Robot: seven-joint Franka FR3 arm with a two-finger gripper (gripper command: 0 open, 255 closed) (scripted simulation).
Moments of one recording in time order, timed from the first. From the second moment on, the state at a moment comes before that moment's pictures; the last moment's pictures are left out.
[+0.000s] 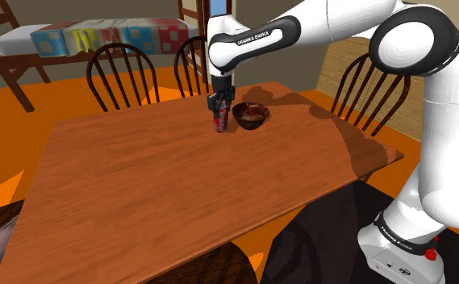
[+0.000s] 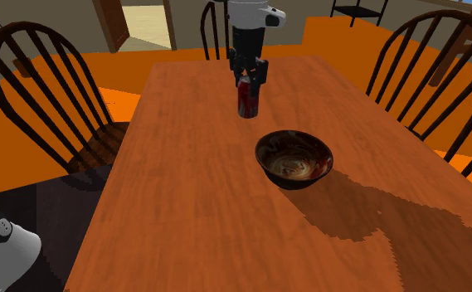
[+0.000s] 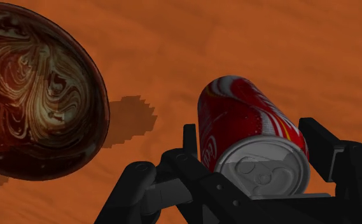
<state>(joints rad) 0.13 0.42 0.05 -1.54 -0.04 1.96 0.02</state>
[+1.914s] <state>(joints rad) -0.04 0.43 -0.01 -1.24 -0.01 1.67 -0.23</state>
